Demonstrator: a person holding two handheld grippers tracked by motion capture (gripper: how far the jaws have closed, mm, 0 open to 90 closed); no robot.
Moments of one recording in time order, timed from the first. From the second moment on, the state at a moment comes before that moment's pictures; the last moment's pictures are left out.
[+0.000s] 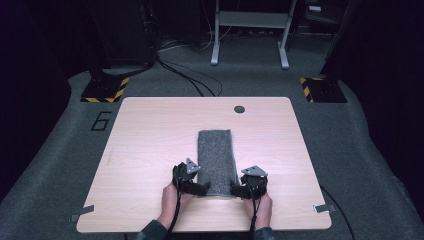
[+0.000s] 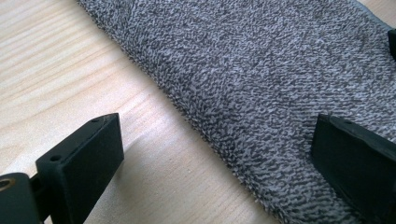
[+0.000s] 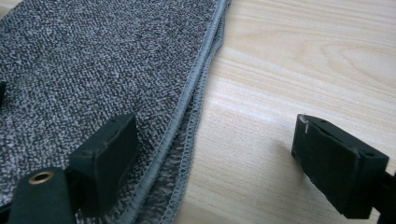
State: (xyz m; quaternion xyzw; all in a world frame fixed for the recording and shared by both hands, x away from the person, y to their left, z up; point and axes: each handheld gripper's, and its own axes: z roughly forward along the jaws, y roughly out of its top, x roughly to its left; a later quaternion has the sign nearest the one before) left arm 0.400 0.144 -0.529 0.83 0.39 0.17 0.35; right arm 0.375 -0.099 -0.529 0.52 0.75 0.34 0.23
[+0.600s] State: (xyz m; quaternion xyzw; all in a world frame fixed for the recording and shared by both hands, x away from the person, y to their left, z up) left arm 0.369 0.159 -0.530 0.83 0.40 0.18 0.35; right arm 0.342 -0.089 -0.528 0.51 0.76 0.33 0.22
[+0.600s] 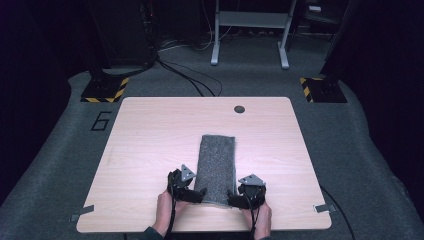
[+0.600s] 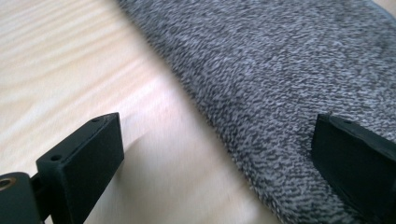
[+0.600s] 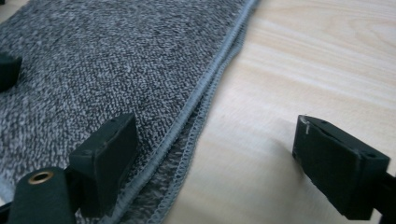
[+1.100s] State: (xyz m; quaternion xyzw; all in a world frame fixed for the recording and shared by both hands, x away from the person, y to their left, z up) left arm 0.373 0.190 -0.518 0.81 0.43 0.13 0.39; right arm 0.361 -0.105 -0.506 0.47 0.79 0.37 0.16
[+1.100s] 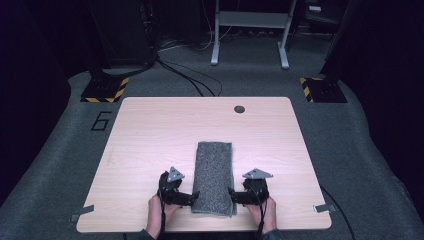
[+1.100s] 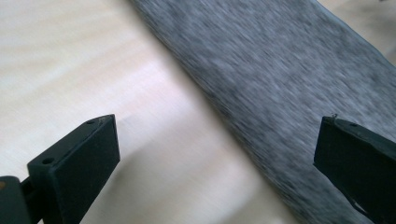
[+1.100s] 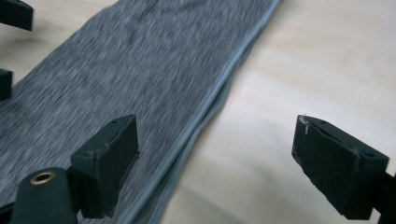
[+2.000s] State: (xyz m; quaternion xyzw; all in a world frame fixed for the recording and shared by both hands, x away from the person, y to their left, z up) left arm 0.523 0.163 -0.515 0.79 0.46 0.14 0.38; right arm 0.522 -0.078 -0.508 0.50 0.78 0.33 0.16
